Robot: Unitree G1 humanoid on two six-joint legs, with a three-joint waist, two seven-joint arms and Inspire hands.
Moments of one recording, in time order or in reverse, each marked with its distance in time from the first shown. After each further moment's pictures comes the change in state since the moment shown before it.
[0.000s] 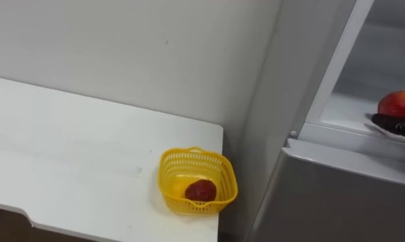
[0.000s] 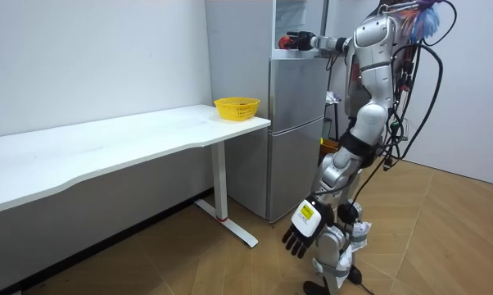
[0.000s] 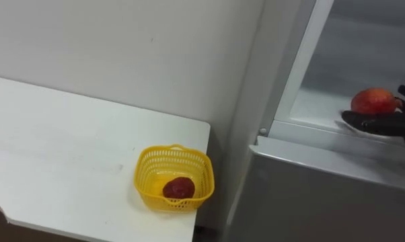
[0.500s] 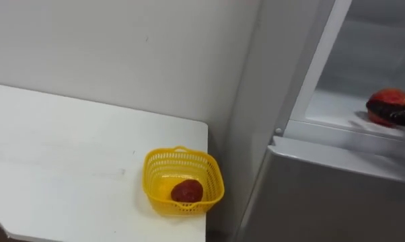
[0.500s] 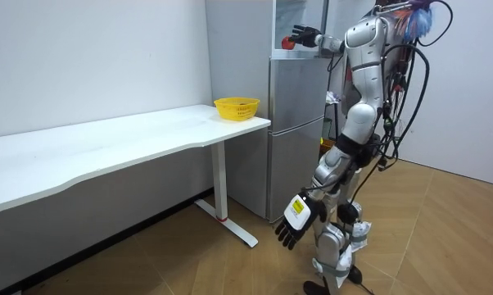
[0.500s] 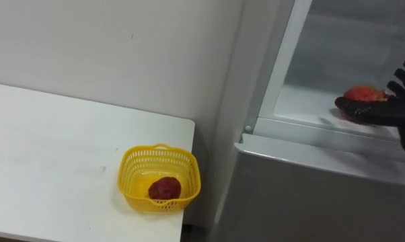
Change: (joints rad) left arm 0.007 -0.001 0.000 0.002 -0.003 -0.044 0.001; right arm 0.015 0.002 -0.005 -0.102 0.019 -0.045 -0.050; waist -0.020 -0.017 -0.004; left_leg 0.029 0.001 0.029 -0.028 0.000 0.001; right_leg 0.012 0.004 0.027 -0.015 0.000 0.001
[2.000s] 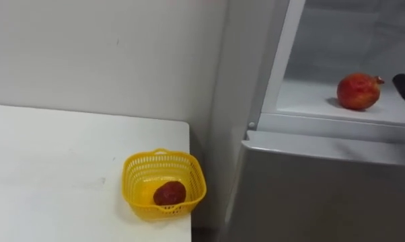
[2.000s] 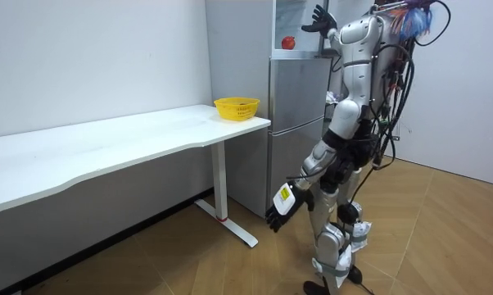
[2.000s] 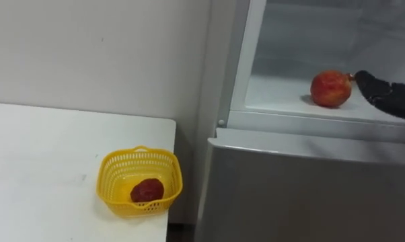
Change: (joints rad) left arm -0.068 -0.018 -0.056 0.043 -0.006 -0.046 -0.005; right arm 0.228 0.140 -0.265 -0.472 -0.326 -0.063 -0.267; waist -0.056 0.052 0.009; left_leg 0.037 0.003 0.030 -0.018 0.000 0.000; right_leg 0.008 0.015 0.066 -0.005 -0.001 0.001
